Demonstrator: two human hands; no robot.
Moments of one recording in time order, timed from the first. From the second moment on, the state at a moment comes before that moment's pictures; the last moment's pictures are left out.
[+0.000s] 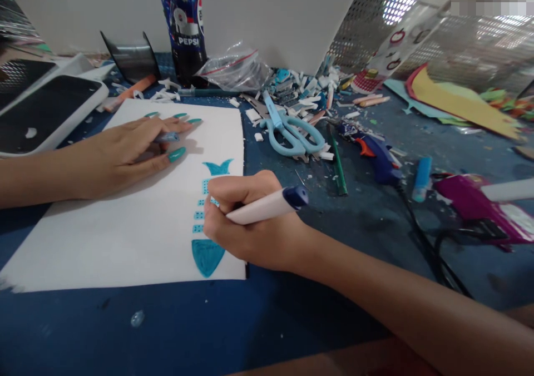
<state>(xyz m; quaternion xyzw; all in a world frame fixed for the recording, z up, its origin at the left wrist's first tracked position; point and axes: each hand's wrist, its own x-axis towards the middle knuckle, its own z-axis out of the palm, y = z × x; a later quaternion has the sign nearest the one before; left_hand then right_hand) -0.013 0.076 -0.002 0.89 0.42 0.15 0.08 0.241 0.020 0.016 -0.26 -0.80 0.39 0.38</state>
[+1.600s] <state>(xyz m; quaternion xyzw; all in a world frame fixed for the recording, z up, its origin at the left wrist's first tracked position) -0.016 0.077 -0.006 0.89 0.41 0.17 0.09 0.247 0.020 0.017 -0.27 -0.79 0.41 0.37</state>
